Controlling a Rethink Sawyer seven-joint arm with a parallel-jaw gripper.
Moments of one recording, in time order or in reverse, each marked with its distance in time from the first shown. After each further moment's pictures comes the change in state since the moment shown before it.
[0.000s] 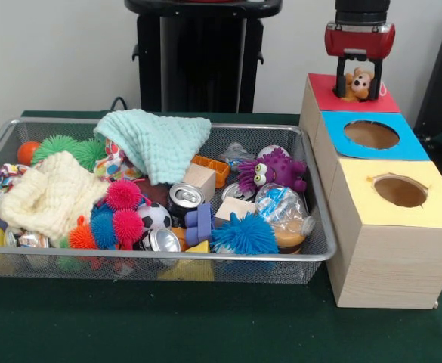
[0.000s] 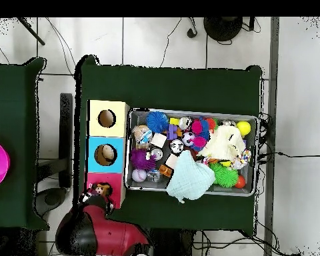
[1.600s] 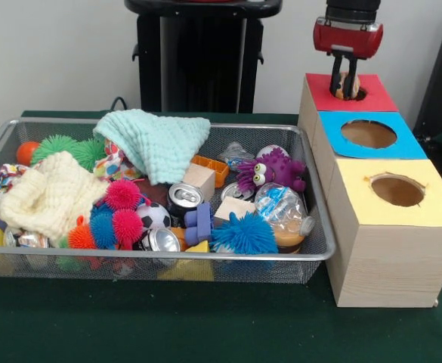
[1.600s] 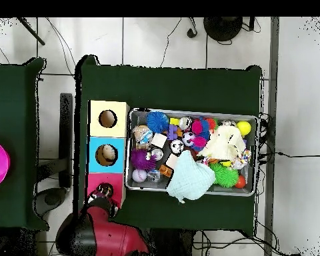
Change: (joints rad) arm 0.109 0.011 -0.151 -0.045 0.020 0.087 0.000
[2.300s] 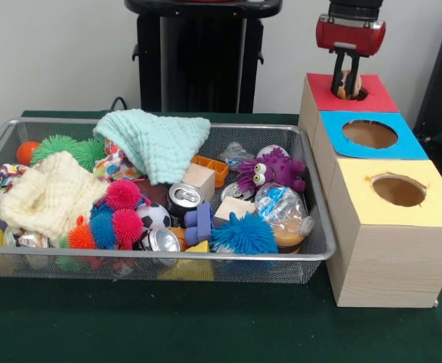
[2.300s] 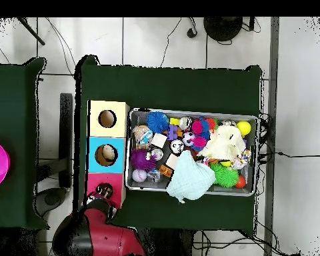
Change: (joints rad) arm 0.044 -0.001 -0.032 -0.008 0.000 0.001 0.000
